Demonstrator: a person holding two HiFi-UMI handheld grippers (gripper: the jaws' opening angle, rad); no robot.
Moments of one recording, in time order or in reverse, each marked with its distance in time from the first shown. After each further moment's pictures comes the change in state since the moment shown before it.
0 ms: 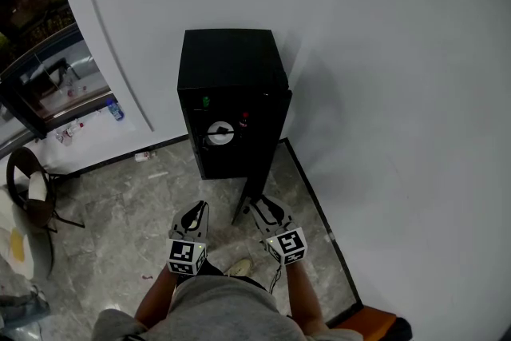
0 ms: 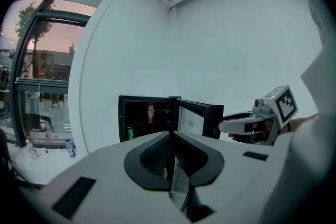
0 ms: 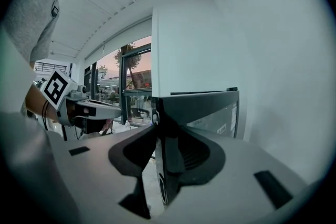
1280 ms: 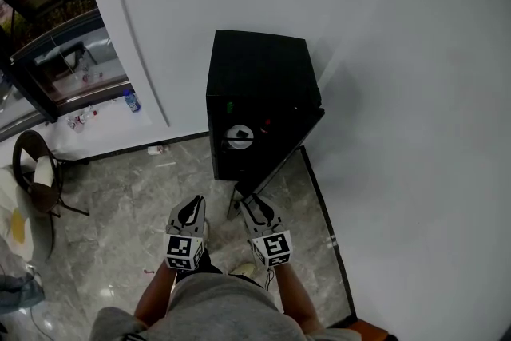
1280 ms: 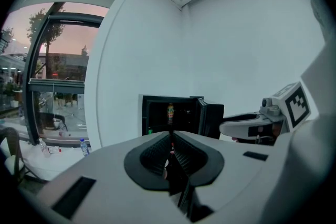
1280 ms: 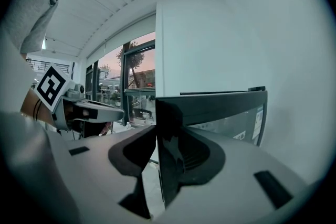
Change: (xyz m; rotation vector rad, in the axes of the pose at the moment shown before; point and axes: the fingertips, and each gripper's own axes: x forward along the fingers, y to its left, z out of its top) left arm 0.008 0.089 0.006 -0.034 0.006 0.127; right arm 0.096 0.040 0.019 -0.020 0.000 0.025
